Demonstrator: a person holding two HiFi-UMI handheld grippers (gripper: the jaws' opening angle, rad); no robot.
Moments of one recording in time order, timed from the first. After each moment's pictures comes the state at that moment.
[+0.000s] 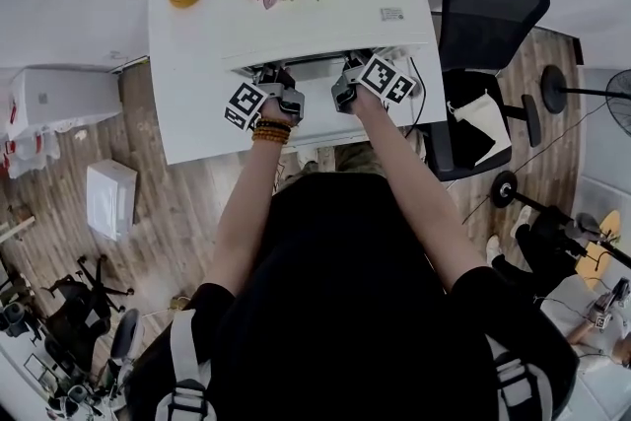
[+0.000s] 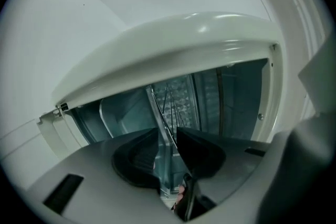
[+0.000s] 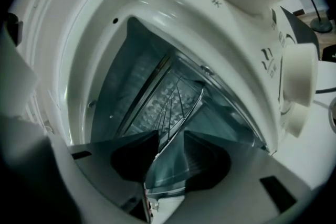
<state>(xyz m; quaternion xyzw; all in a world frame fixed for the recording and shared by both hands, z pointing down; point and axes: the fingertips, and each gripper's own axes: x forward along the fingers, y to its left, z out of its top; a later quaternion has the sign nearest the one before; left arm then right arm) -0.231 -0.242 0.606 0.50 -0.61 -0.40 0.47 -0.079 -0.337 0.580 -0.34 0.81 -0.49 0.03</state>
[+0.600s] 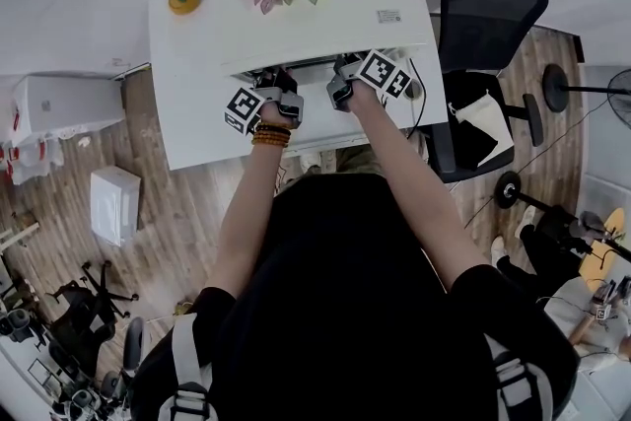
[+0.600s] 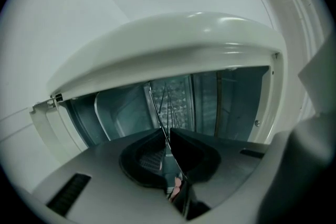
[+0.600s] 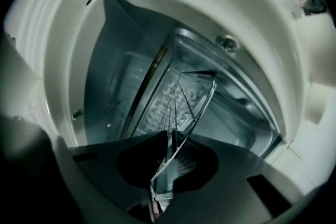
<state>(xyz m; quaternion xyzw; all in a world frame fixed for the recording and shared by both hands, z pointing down) -0.230 -0.244 0.602 0.50 -0.58 -0.43 0.47 -0.094 -0.344 0.574 -0.31 0.79 -0.52 0.05</state>
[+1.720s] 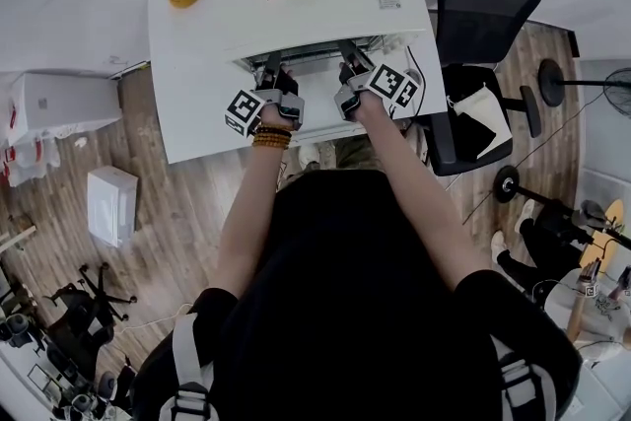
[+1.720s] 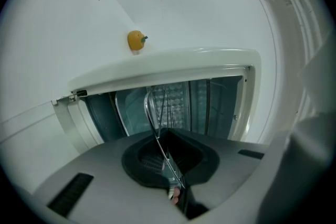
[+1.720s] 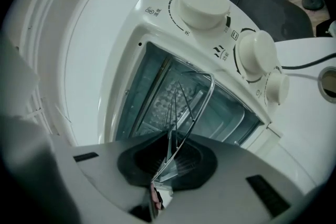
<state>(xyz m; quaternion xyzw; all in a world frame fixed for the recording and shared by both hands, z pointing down) -0.220 -0.213 0.600 0.50 -0.57 -0.45 0.48 -0.068 -0.297 0.571 -0.29 0.79 -0.53 0.06</state>
